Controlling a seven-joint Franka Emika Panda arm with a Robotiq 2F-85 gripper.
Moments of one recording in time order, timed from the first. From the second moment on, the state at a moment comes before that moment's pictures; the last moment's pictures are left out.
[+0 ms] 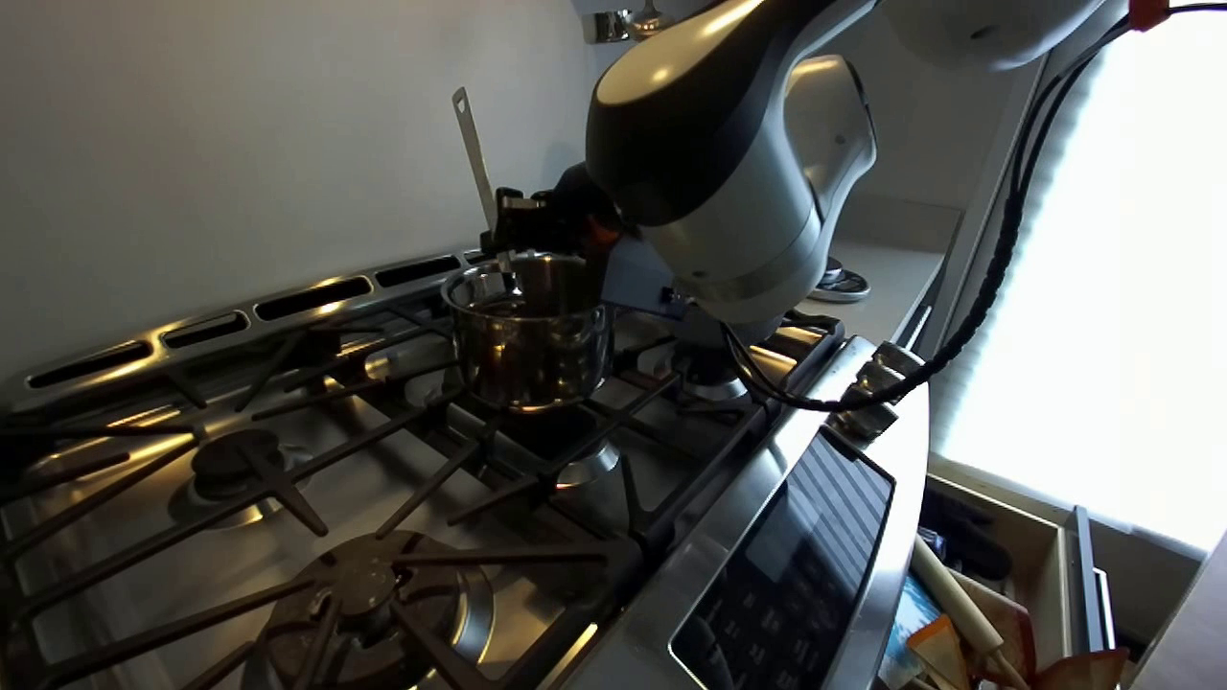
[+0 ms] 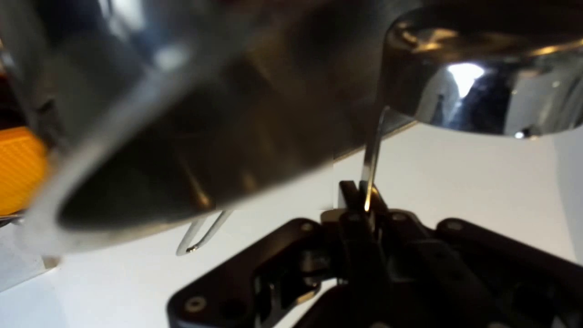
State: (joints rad) arm 2.46 -1.01 -2.05 -2.32 0.03 3.94 -0.50
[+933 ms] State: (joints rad) arm 2.46 -1.01 -2.01 -2.32 0.13 3.92 -0.50
